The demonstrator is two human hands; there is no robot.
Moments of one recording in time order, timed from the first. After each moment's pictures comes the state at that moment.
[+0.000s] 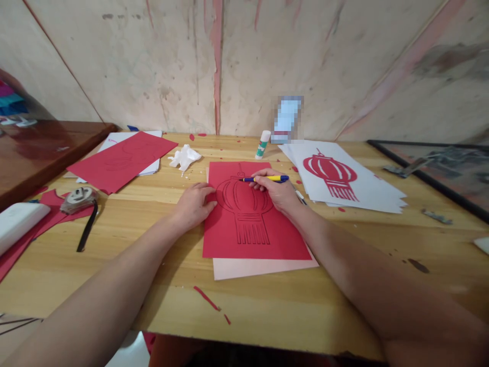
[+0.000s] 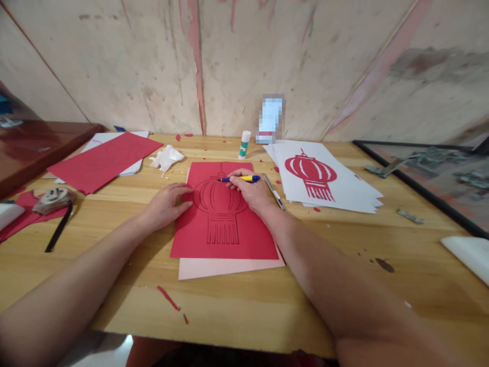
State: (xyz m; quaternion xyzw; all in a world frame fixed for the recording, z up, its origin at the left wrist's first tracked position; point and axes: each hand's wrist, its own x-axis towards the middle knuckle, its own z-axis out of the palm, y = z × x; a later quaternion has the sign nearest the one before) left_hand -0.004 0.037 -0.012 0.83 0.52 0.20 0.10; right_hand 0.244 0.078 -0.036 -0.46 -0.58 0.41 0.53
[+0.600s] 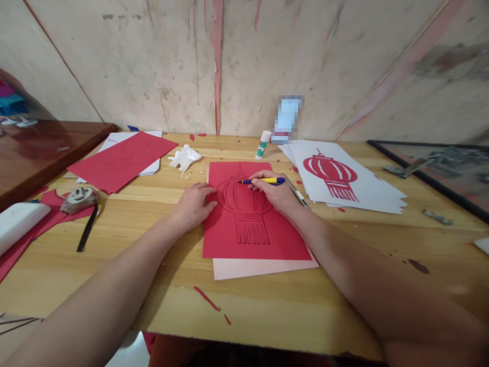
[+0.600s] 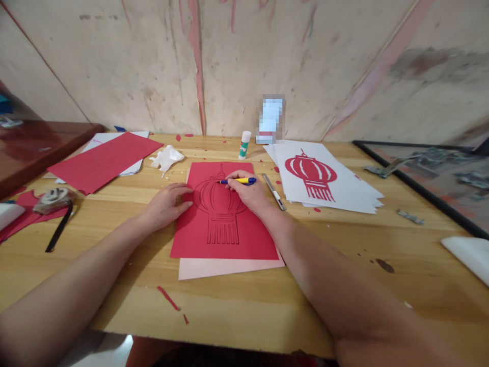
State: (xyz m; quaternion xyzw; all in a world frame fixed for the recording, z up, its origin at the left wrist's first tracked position) left_hand -0.003 0.038 -0.012 0.83 0.52 0.19 0.09; right_hand 0.242 0.072 -0.030 -0.47 -0.61 0.39 0.51
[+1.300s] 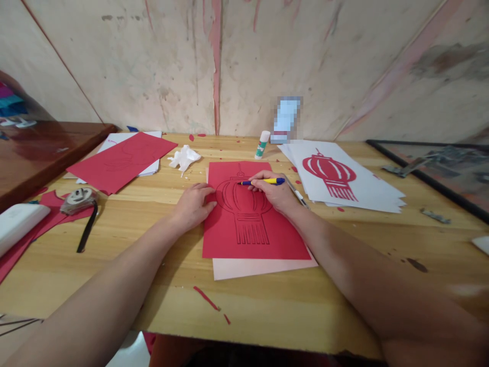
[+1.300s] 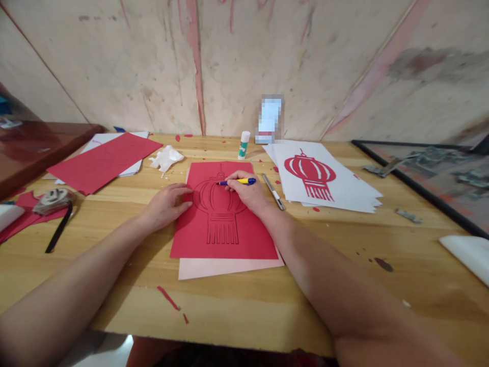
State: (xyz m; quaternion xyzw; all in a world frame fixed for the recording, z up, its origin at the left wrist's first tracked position) left_hand -0.003 0.037 -0.011 0.83 0.53 0.19 0.09; right_hand 0.243 0.073 -0.030 -0.48 -0.60 0.39 0.50
